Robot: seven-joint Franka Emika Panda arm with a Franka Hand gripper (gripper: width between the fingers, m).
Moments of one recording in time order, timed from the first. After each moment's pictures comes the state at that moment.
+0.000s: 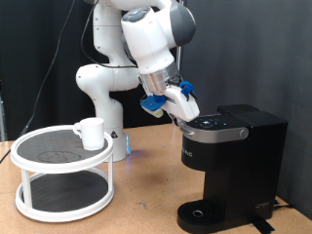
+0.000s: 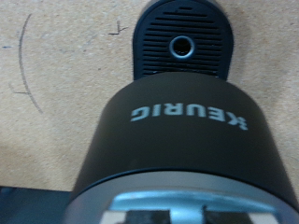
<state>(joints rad) 0.03 -0.08 -0.08 -2.20 0.50 2.13 2.00</state>
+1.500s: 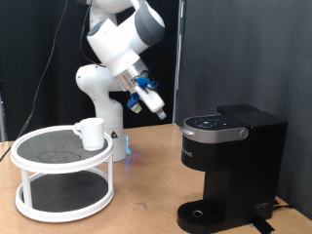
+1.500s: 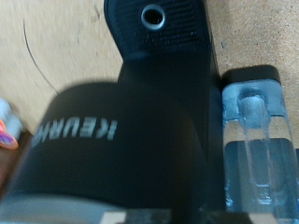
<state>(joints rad) -0.02 -0.43 -0.12 -2.65 0.79 2.33 2.03</state>
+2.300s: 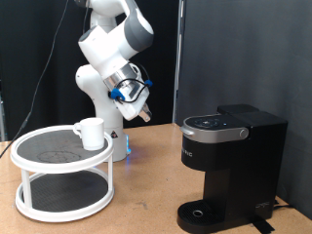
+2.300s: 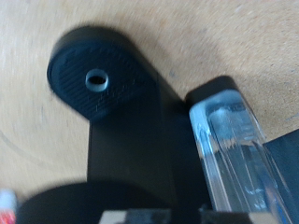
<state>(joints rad) -0.11 -0.55 -0.10 -2.78 0.71 2.25 2.38</state>
